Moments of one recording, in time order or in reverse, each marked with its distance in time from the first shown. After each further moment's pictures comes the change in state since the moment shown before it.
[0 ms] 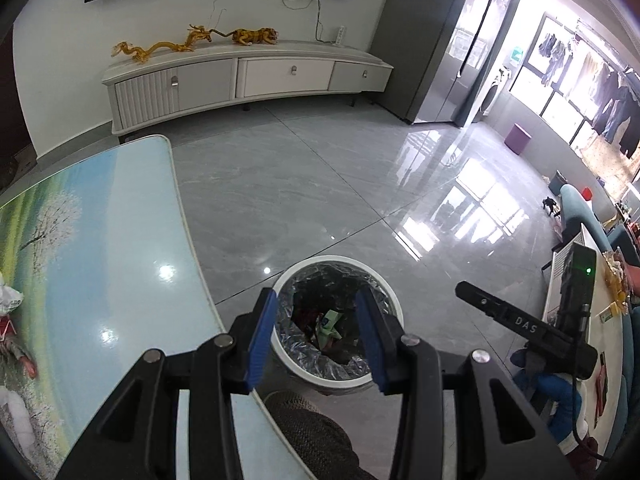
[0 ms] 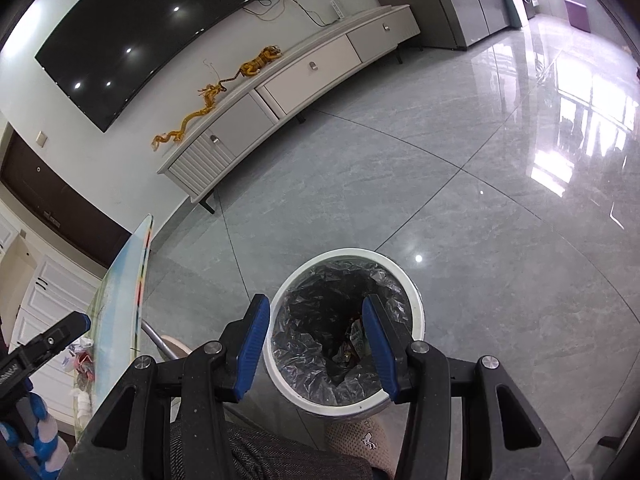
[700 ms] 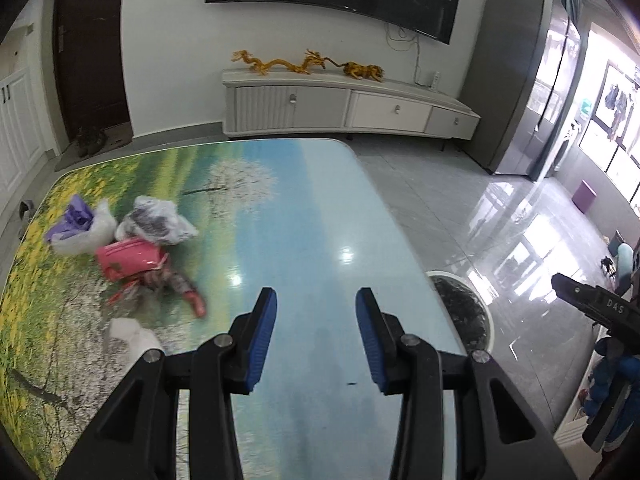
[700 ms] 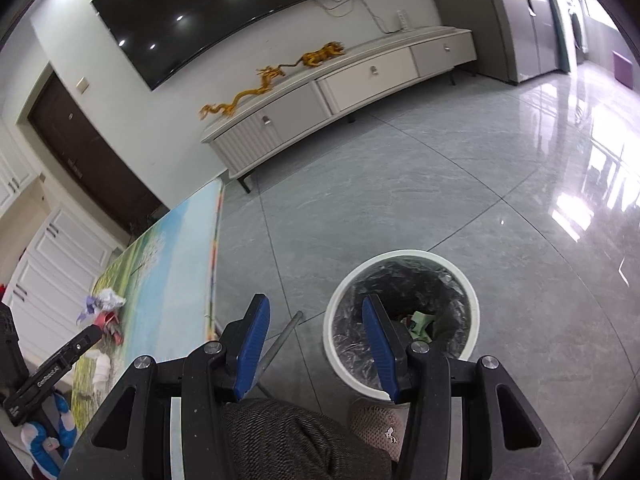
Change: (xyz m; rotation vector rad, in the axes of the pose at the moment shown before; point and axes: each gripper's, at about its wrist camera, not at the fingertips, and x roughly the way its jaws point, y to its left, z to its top) left arm -0.097 0.151 -0.078 -0.185 -0.145 0.266; right arm -0.011 0.110 -0.022 -0.202 0.020 0.043
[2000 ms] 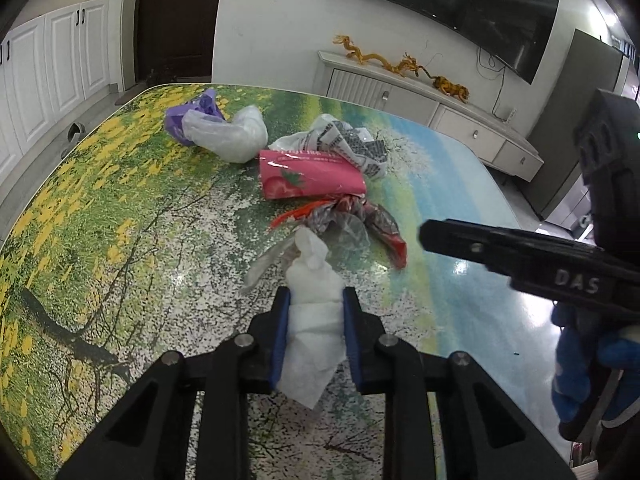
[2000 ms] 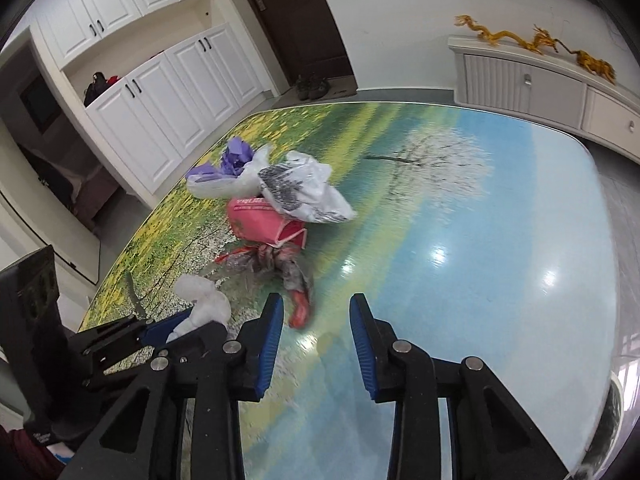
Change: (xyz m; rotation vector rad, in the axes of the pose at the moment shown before) left arm 0.013 0.128 -0.058 -0.247 0.005 0.109; right arm 0.164 0.285 -0.058 -0.641 0.333 0.420
